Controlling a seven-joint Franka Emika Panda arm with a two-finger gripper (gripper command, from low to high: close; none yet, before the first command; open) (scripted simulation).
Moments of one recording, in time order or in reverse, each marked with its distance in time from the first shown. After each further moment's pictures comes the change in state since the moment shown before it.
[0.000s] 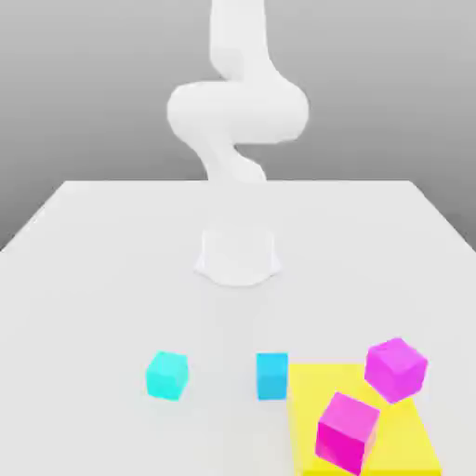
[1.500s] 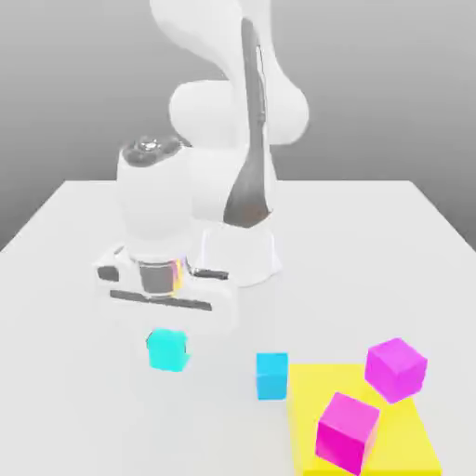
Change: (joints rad) arm -0.147 0.753 -0.023 -0.402 0.013 0.432 -0.168
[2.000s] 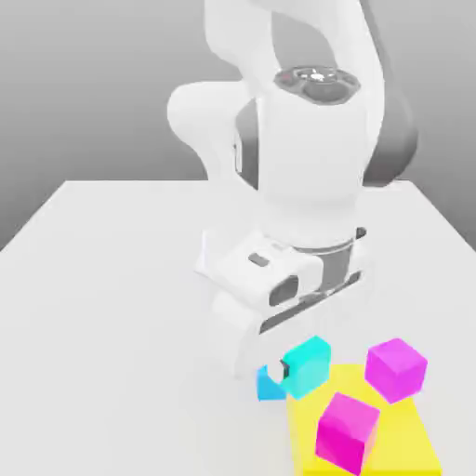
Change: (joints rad) arm 0.237 0.049 0.168 0.453 -0.014 -0.405 -0.505
